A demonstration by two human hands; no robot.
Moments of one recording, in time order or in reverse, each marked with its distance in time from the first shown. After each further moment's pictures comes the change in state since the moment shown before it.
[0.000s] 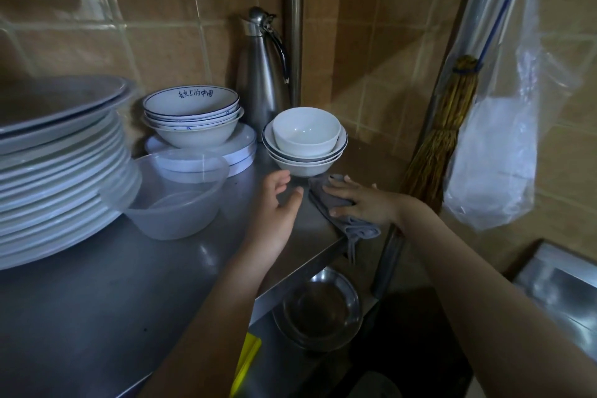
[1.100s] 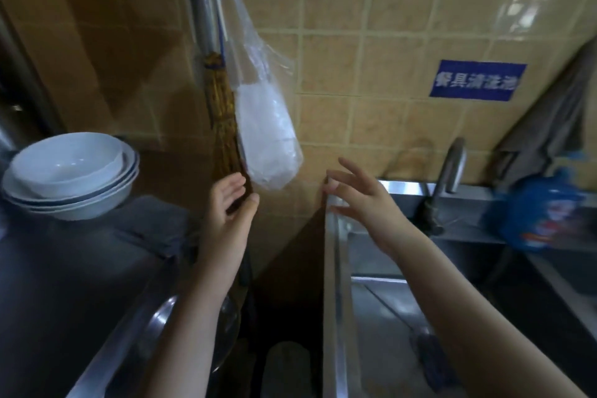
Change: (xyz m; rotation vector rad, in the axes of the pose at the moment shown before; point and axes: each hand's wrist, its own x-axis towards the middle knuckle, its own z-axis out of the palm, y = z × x) left_hand -0.076 0.059 0.126 -0.418 -0.543 0.048; right_hand -0.268 0.008 0.036 1.072 1.156 0.411
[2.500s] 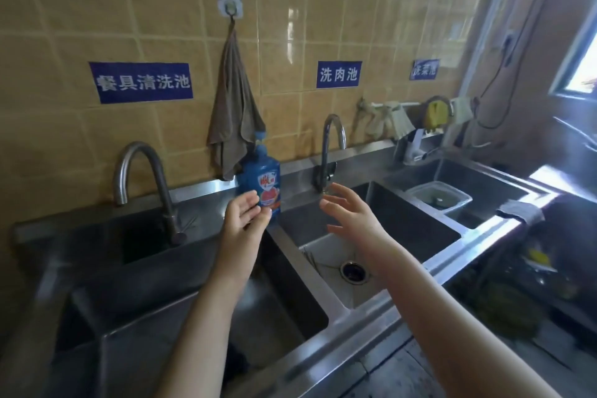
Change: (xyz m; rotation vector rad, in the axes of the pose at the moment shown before) left_hand -0.218 0.007 0.453 -0.260 -0.680 -0.253; right_hand -0.234 0.016 -0.443 -0.108 0.685 0.119
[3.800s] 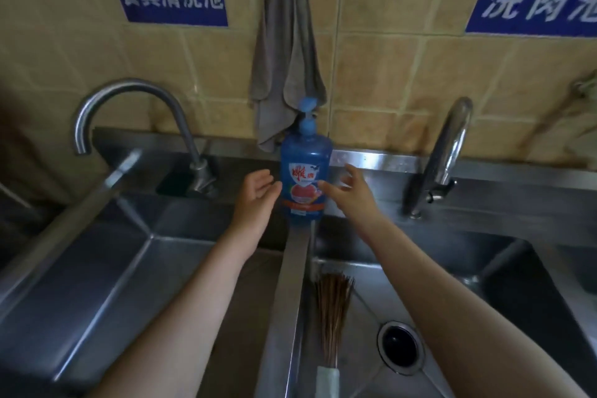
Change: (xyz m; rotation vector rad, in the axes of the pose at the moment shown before) left_hand 0.218 -0.167 0.091 0.261 0.637 -0.217; right_hand 0.355 0.138 -0.004 0.009 -0.565 0.108
